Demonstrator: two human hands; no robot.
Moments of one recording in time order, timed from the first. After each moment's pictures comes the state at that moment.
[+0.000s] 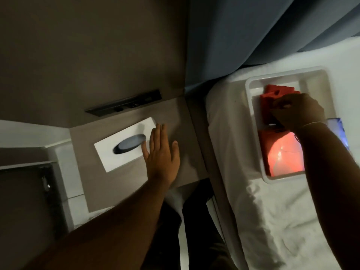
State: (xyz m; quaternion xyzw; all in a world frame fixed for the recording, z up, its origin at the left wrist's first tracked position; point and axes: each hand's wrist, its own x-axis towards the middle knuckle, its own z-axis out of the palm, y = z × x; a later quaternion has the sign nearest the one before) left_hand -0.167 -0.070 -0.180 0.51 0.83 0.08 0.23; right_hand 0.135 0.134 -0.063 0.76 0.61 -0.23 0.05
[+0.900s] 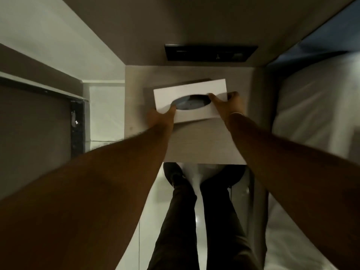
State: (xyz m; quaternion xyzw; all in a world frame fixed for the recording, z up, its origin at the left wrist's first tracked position) left_hand -0.357 -0.147 -0.277 -0.03 0.87 0.30 0.38; right_hand -0.191 0.000 -0.259 0.69 0.53 -0.48 -0.04
